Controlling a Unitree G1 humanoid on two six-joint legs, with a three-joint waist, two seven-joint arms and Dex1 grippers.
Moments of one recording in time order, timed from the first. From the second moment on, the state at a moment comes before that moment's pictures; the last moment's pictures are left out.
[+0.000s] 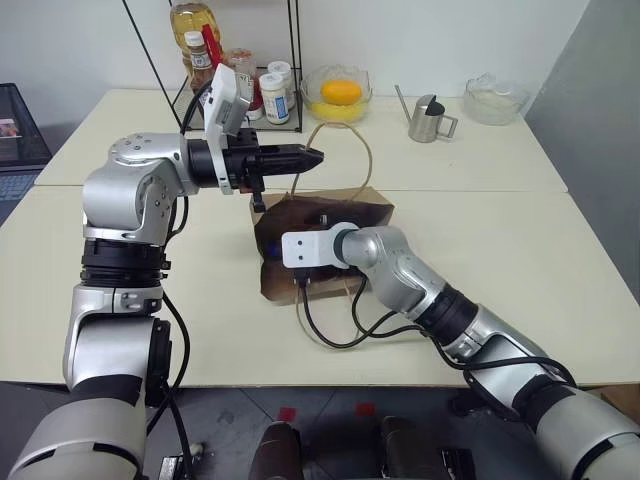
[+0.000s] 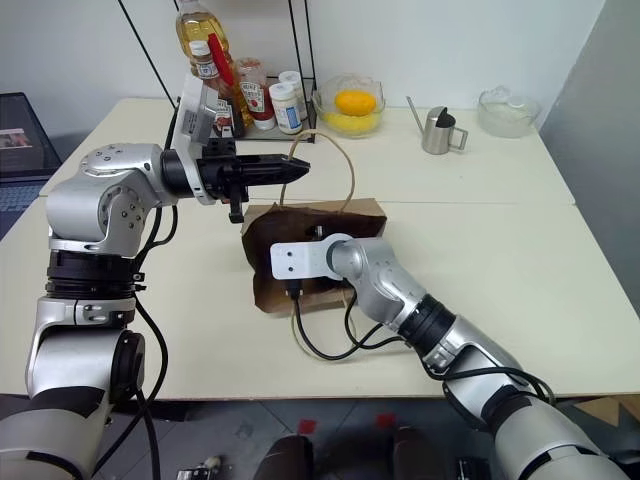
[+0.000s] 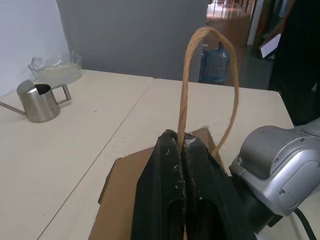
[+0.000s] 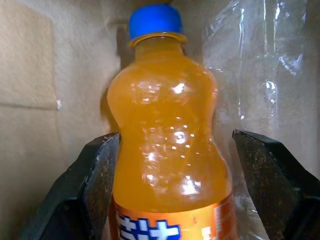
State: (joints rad) left arm -1.01 0.62 0.03 0.28 -0.43 0.58 -1.27; right arm -0.97 -0.16 0.71 0.29 -0.58 0.40 0.72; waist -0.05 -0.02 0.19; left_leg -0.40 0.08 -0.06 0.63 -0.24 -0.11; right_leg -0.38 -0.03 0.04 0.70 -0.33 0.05
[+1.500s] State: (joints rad) left arm -1.05 0.61 0.00 0.44 -0.35 0.41 -1.25; right arm -0.85 -0.23 0.60 0.06 -0.55 0.24 0.74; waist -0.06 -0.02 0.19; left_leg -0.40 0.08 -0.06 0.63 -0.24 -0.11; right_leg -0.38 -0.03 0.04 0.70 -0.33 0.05
